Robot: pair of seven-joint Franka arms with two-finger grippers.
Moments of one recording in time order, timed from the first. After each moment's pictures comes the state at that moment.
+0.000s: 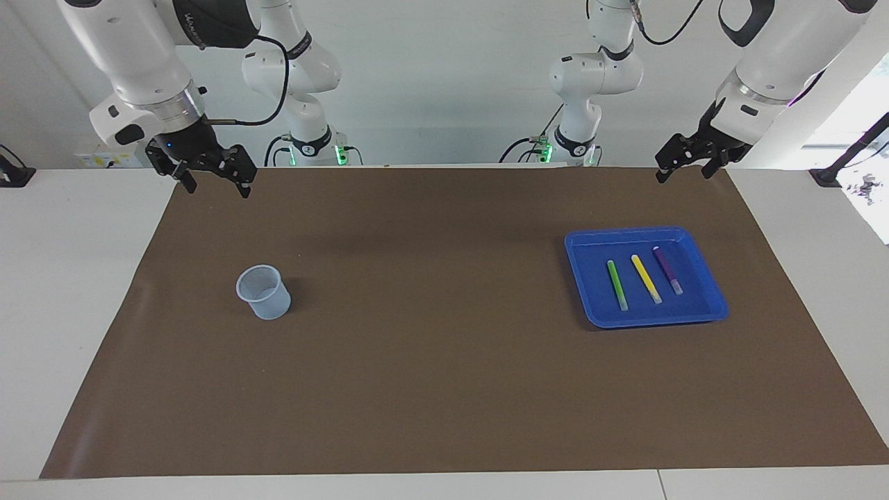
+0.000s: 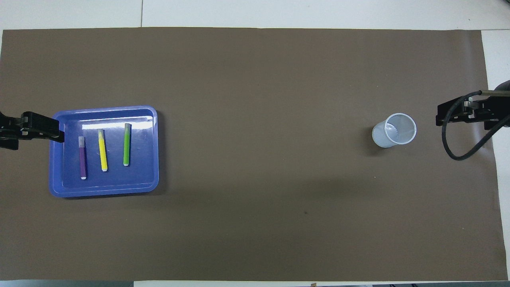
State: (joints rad) left arm -0.01 -0.06 -0.05 -1.63 -0.05 1.48 -0.13; right arm 0.02 0.00 -0.01 -1.58 -0.02 1.53 0.13
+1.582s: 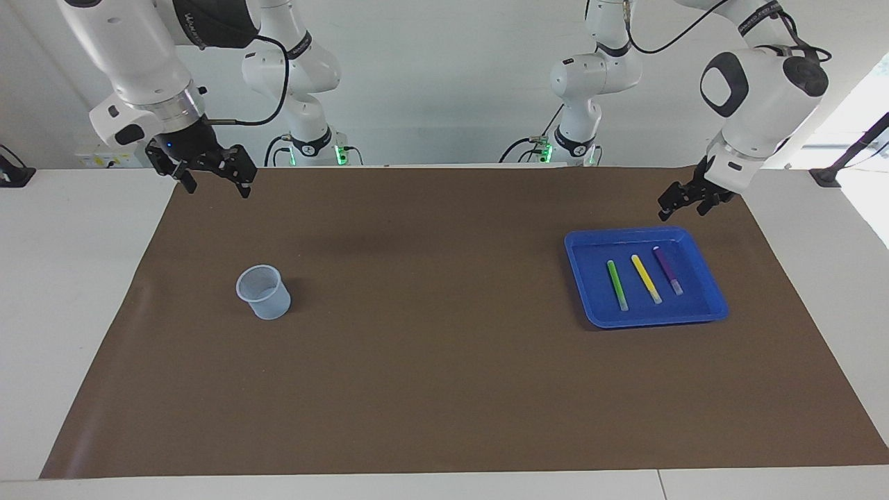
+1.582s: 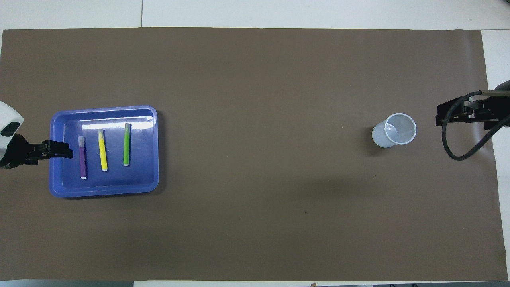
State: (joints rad) left arm 0.15 -0.10 -0.04 -2.13 -0.05 1.98 0.05; right arm 0.02 0.00 -0.01 -1.58 -0.02 1.53 0.13
